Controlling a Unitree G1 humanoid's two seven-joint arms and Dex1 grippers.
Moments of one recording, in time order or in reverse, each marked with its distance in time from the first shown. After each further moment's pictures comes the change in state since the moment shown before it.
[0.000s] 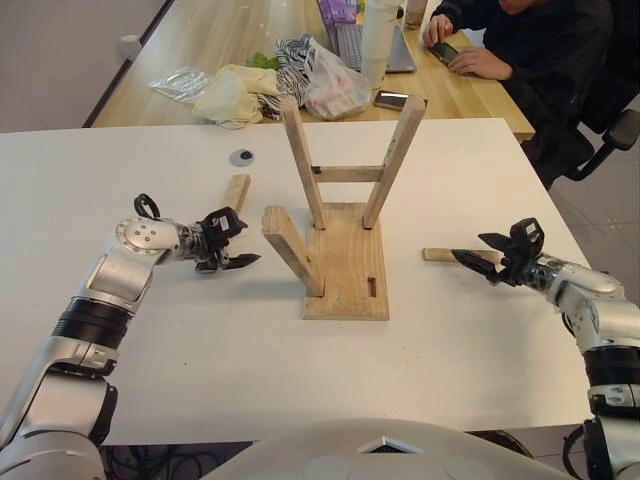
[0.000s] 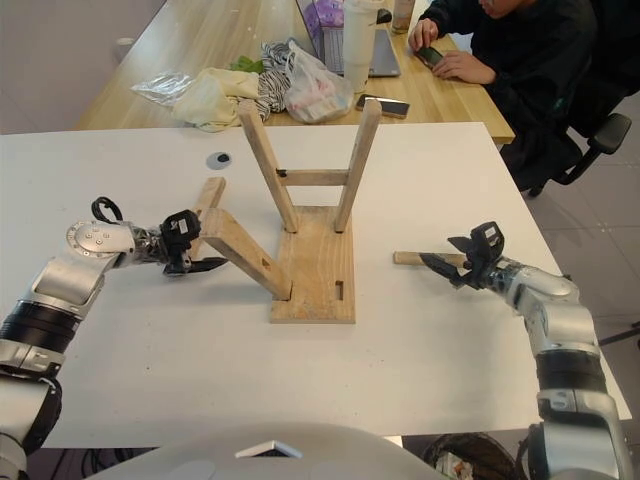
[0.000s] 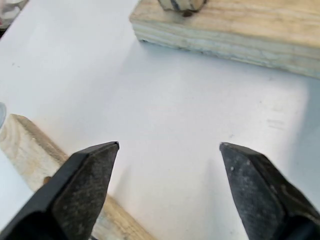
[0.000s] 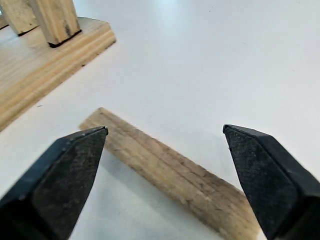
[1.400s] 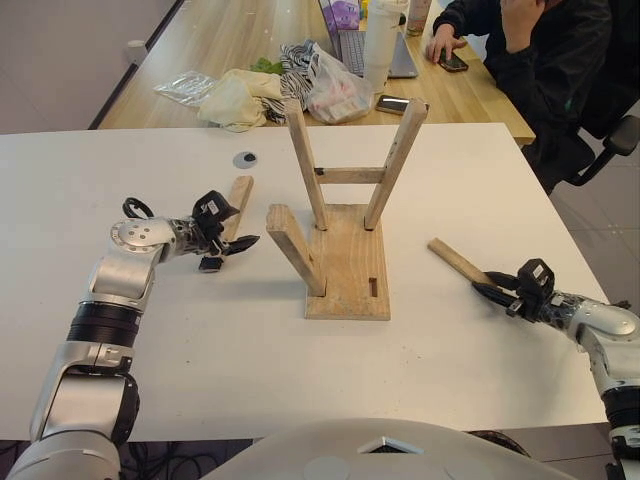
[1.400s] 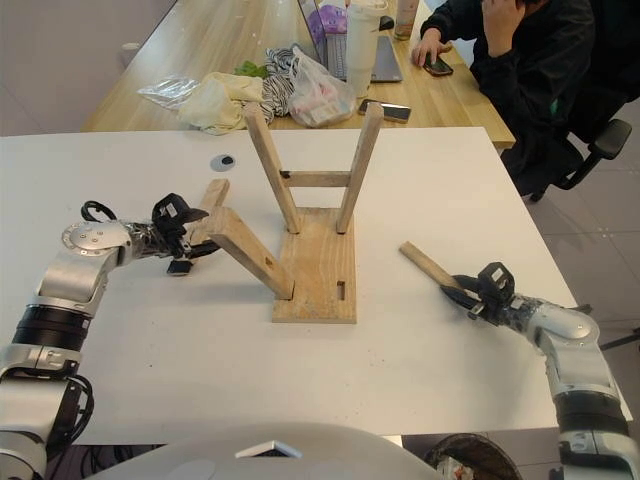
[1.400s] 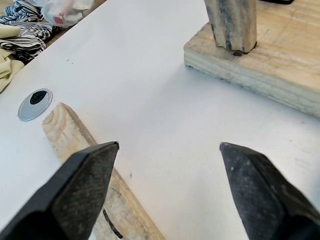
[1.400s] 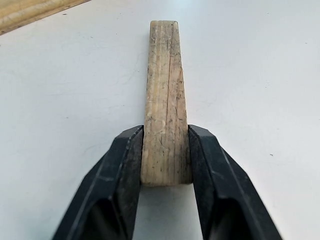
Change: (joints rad) left arm 0.025 -0.105 0.142 -0.005 -0.004 0.083 0.054; right arm 0.295 -0.073 0.005 -0.114 -0.137 -0.340 0.037
